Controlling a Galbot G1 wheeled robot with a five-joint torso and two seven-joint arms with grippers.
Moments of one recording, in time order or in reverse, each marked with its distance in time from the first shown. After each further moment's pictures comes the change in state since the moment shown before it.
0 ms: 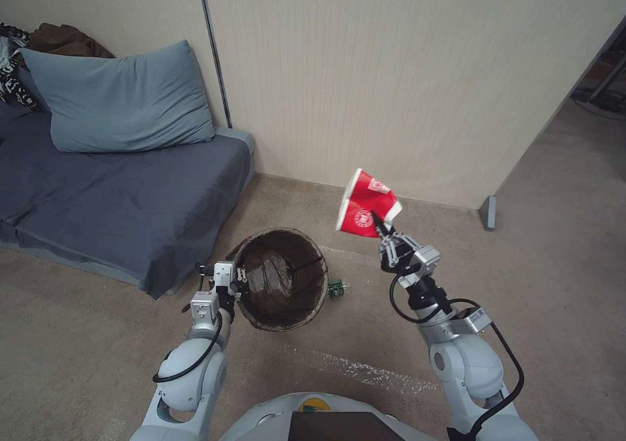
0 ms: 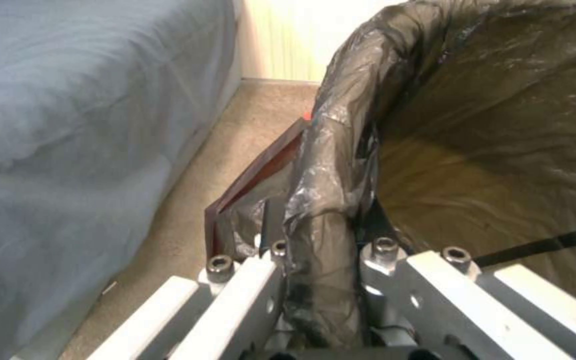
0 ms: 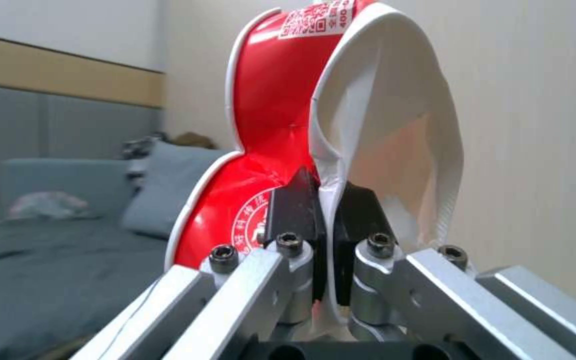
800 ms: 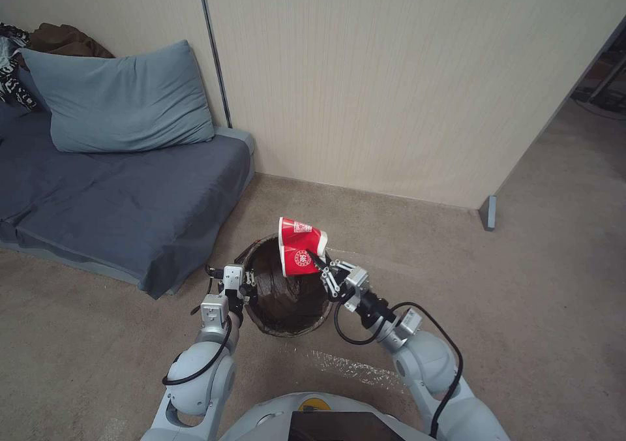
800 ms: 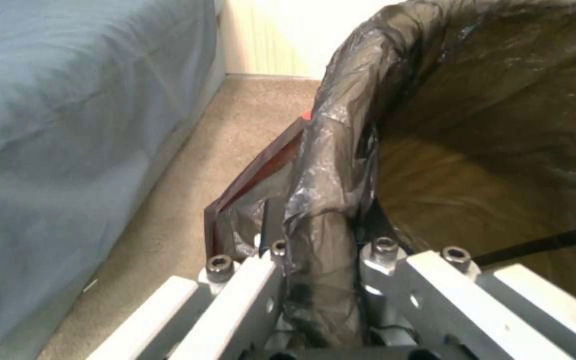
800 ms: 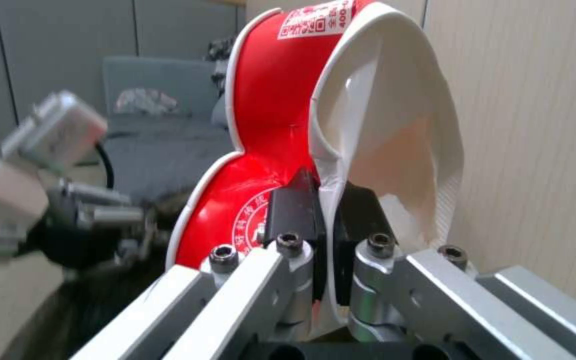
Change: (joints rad) left arm 0.005 -0.003 0.016 0.001 0.012 0.004 0.001; right arm 0.026 -0.090 -0.136 0.001 -0.046 -0.033 -0.053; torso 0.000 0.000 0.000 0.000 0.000
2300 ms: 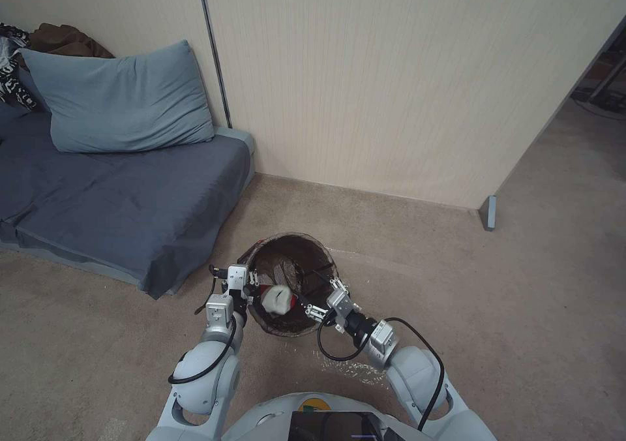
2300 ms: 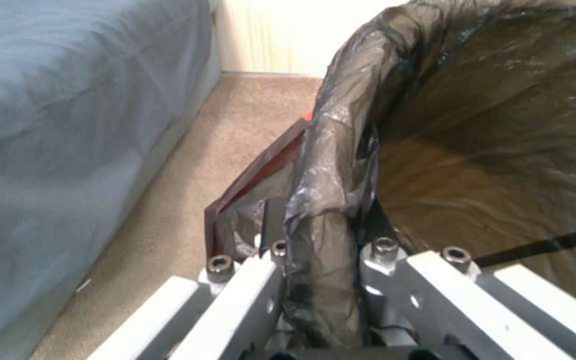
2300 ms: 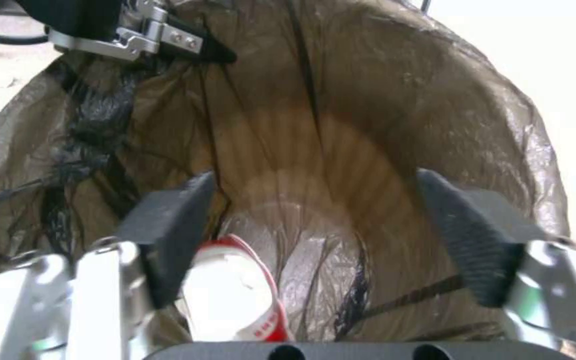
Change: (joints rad) left arm -0.002 -0.024 0.046 0.012 0.043 -0.001 -0.002; right arm -0.005 -0.085 -0.209 -0.154 -0.340 -0.208 0.170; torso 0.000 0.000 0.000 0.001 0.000
